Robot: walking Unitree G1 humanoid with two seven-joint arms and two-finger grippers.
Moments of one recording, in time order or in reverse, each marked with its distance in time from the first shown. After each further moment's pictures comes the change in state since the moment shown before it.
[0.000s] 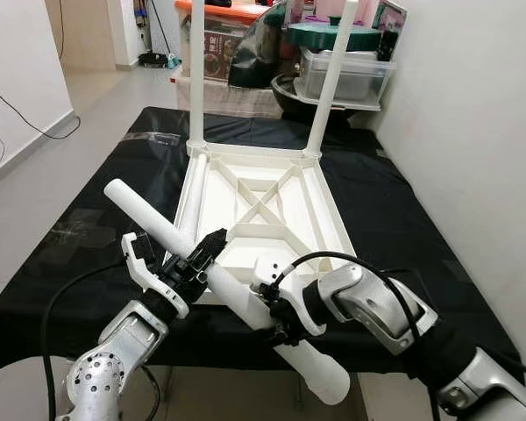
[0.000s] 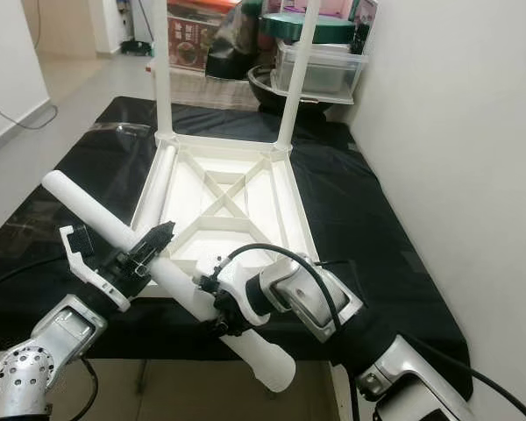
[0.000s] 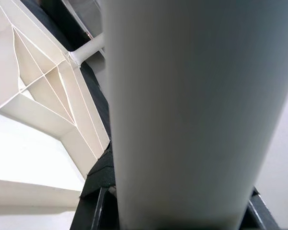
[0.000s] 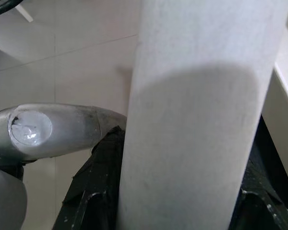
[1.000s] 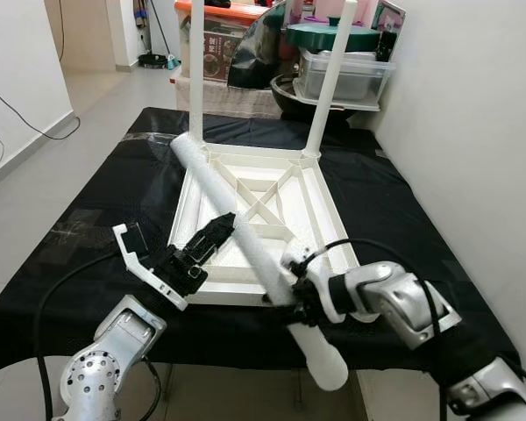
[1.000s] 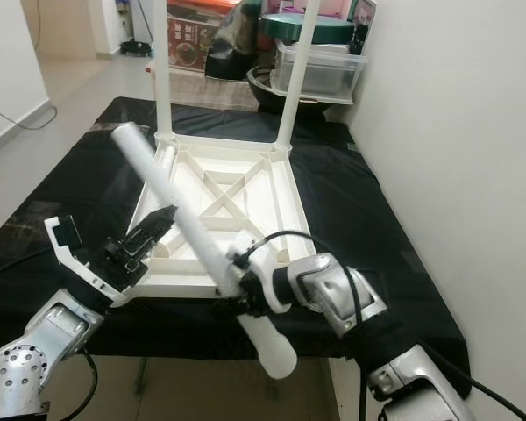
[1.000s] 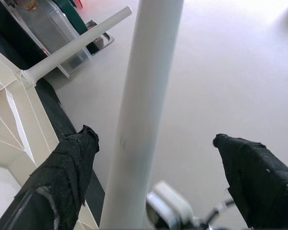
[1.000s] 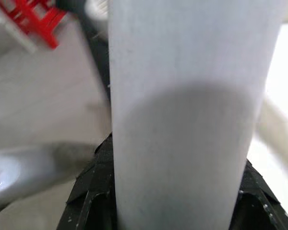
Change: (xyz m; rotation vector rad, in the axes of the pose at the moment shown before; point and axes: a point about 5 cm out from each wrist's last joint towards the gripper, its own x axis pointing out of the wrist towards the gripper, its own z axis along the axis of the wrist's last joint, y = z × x) left arm -0.002 -0.019 0.016 -0.012 -0.062 -0.156; right arm -0.043 -0.036 -0.016 0.192 -0.179 -0.212
